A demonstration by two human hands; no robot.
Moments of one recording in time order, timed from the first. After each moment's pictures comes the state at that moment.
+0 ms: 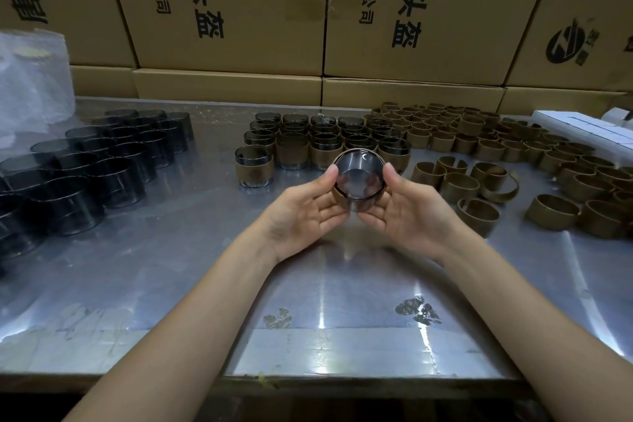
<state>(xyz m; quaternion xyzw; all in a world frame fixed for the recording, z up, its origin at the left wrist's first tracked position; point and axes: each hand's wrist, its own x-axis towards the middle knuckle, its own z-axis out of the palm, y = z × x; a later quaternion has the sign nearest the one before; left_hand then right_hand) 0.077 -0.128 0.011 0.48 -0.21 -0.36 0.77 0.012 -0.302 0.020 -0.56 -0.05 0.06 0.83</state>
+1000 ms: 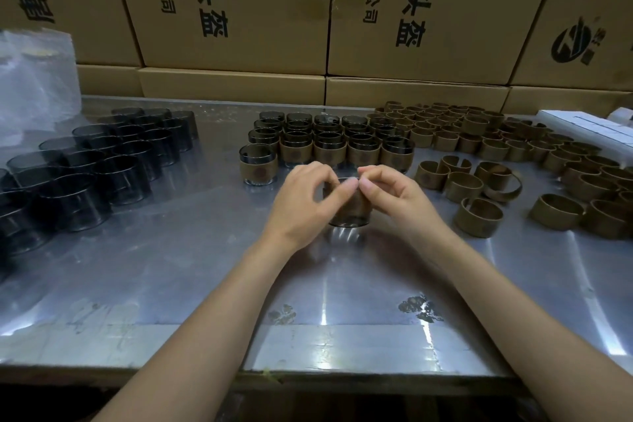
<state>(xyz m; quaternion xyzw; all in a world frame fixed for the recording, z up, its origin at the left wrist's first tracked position) 0.081 -0.133 0.002 0.78 -0.37 0.16 0.48 0.022 -0.291 0.009 -0.79 -0.07 -0.18 0.58</state>
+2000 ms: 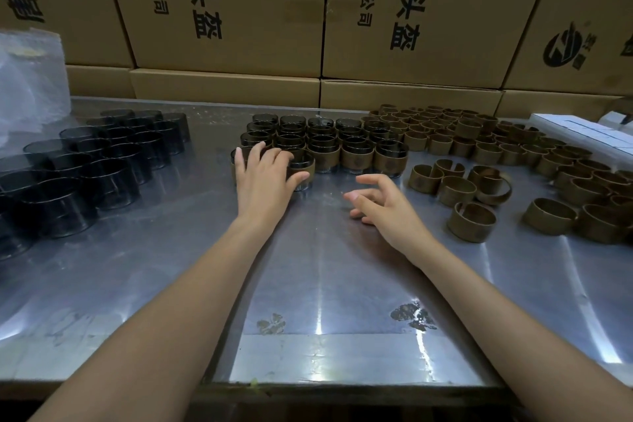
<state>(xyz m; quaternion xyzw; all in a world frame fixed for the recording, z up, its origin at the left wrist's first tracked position) 0.153 -0.126 -0.010 0.92 -0.20 0.29 0.17 0.040 -0.297 -0.009 -0.81 0.03 -0.16 0.56</state>
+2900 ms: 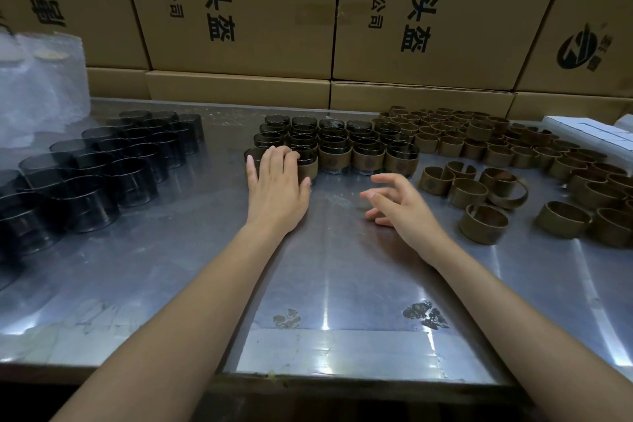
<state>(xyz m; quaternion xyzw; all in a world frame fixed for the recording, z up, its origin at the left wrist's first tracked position) 0.131 -0.118 -0.012 0.91 -0.22 0.30 0.20 0.034 -0.297 0.000 -0.80 0.05 -0.16 0.58</state>
